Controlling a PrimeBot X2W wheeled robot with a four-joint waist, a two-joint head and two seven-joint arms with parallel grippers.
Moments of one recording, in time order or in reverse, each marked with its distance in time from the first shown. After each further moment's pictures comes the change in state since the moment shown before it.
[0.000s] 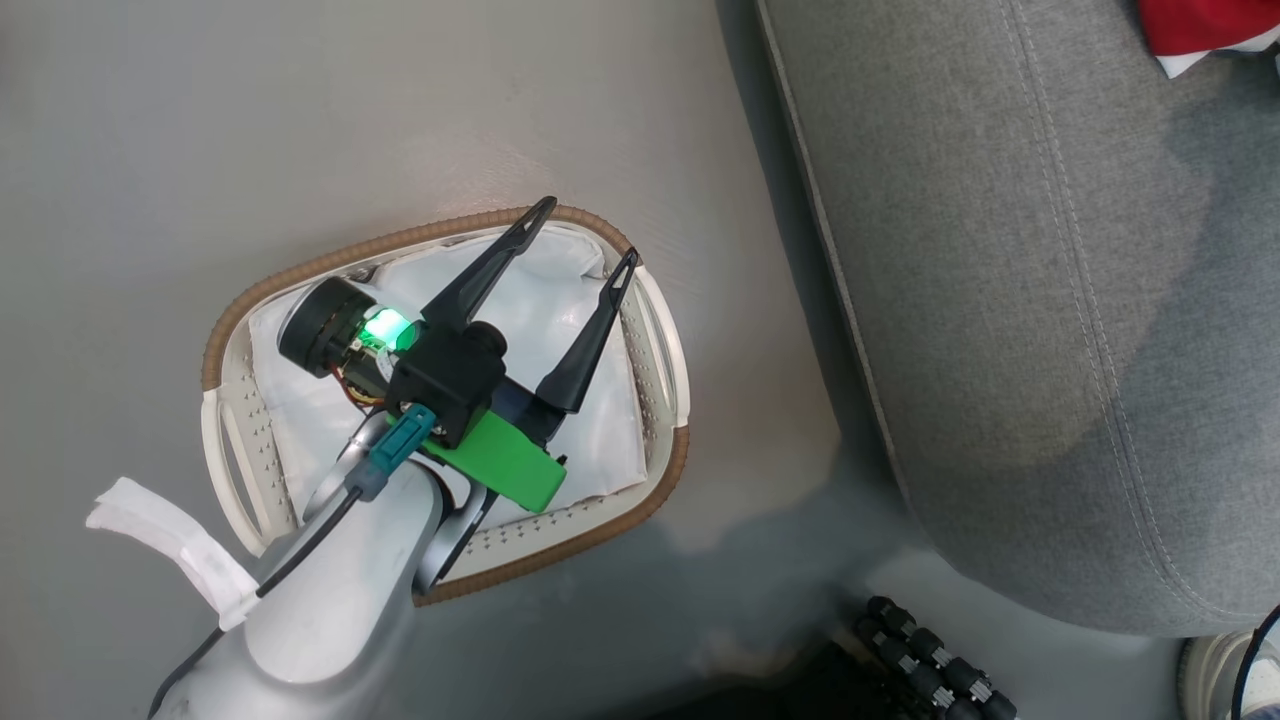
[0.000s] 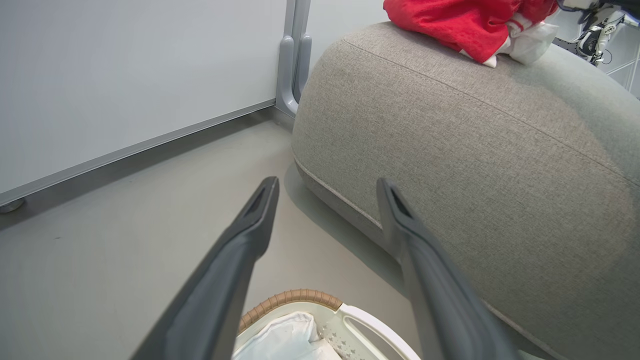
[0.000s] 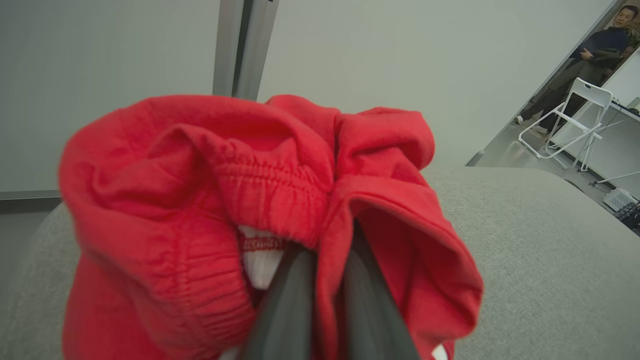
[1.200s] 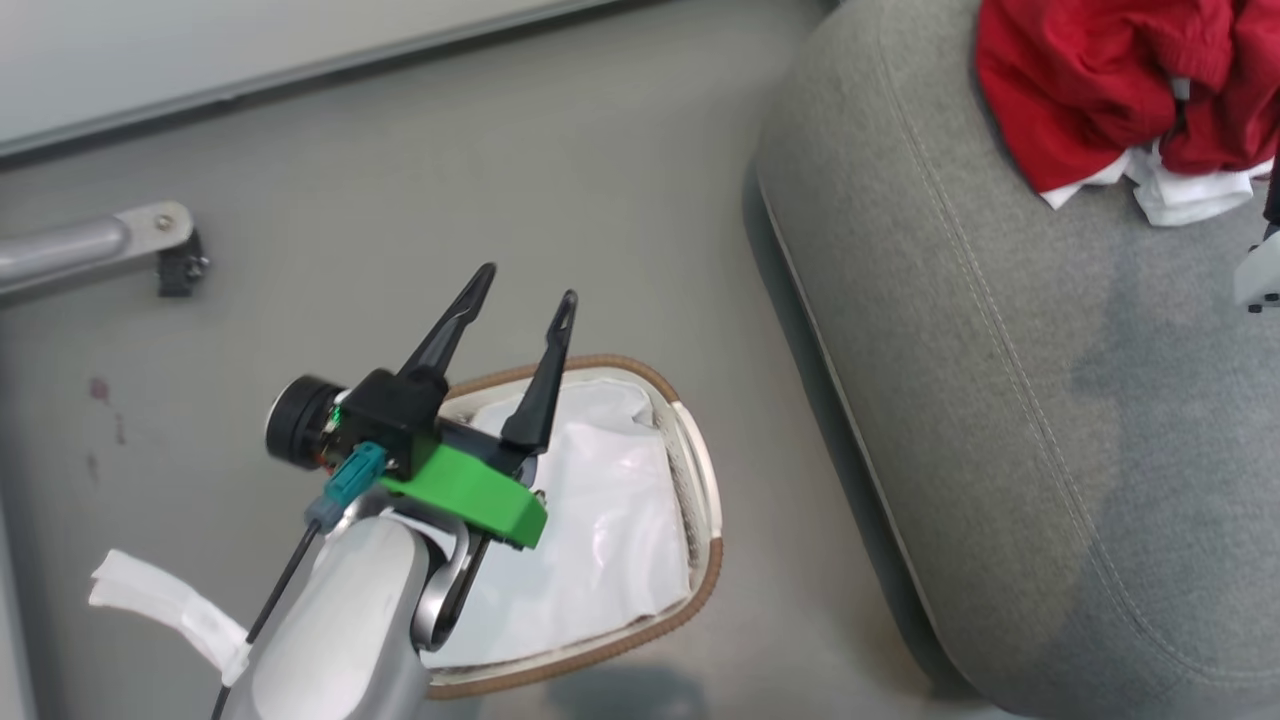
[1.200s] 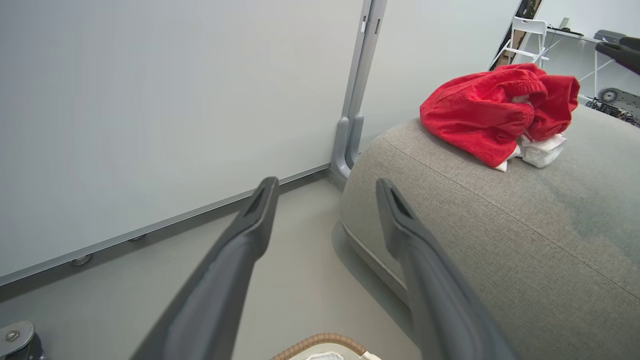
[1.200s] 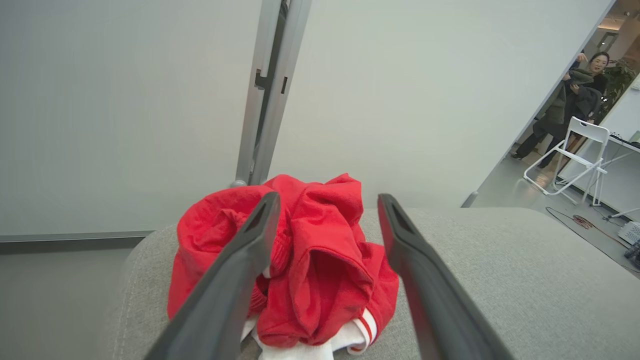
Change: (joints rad) left arm 0.152 -0.101 0.179 0.061 -0.044 0.000 0.000; right arm 0.251 0.015 0.043 -0.093 -0.041 0.000 0.000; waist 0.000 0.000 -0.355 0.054
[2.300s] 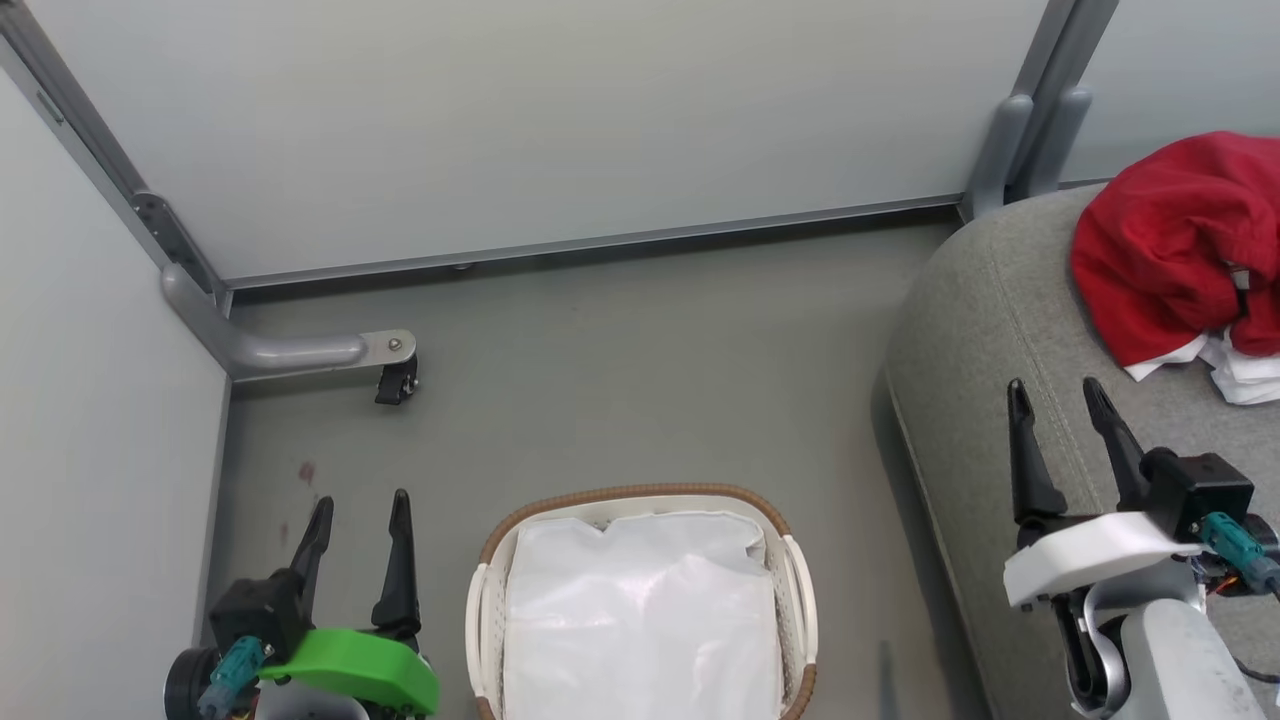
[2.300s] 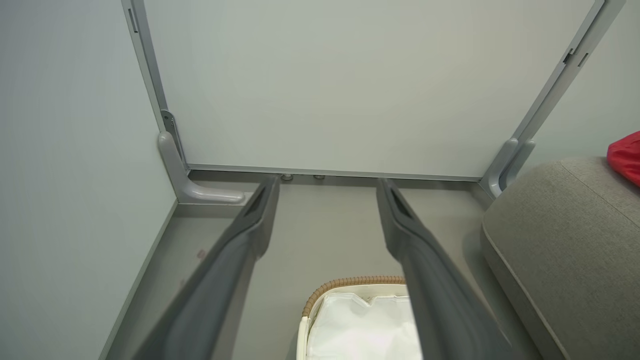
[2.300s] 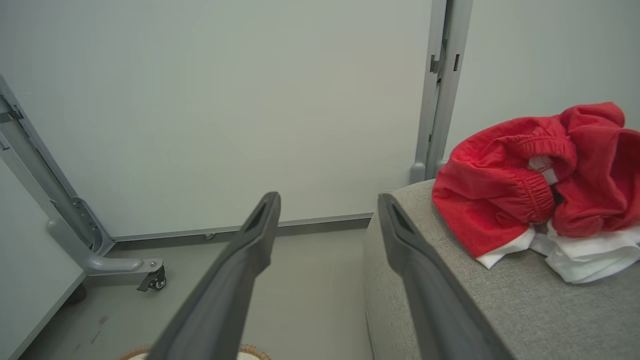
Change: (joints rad) left arm 0.353 -0.092 0.378 0.063 0.051 0.000 0.000; right arm 0.489 0.246 0.169 -0.225 0.171 0.000 0.000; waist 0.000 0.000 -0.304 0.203
